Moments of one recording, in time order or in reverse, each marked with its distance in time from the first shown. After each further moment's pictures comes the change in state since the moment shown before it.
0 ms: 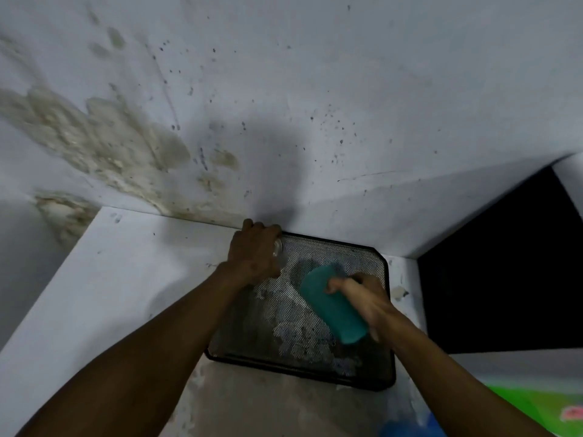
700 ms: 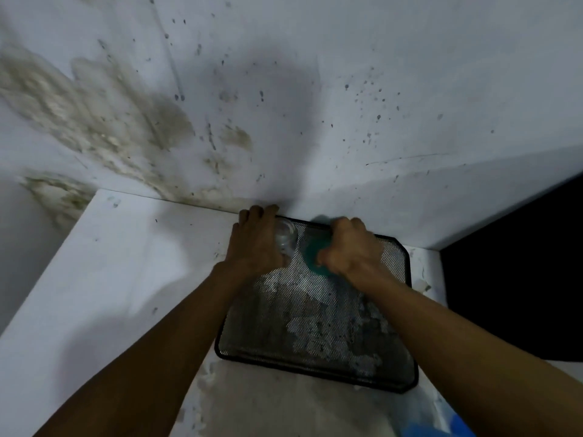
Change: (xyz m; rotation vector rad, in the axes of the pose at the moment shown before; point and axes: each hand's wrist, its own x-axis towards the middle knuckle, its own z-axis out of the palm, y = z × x) left_hand 0.004 -0.032 0.016 -0.141 0.051 -0.032; right_hand 0.039 -0.062 0.047 -0.830 0.196 -0.359
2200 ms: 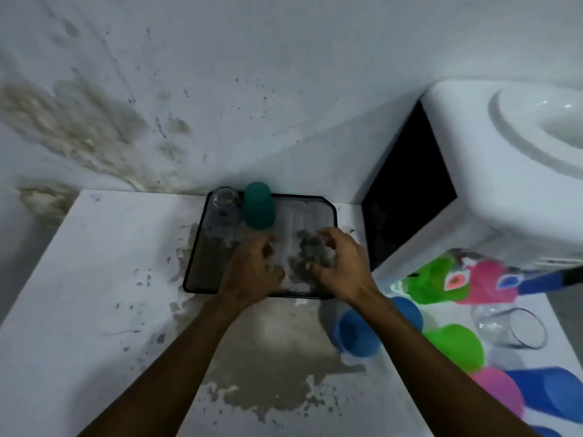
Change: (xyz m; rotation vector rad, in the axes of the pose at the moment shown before) left_hand -0.172 0.122 0.023 -0.368 0.109 0.168; right_hand -0.181 0.129 -0.013 0.505 0.231 -0.188
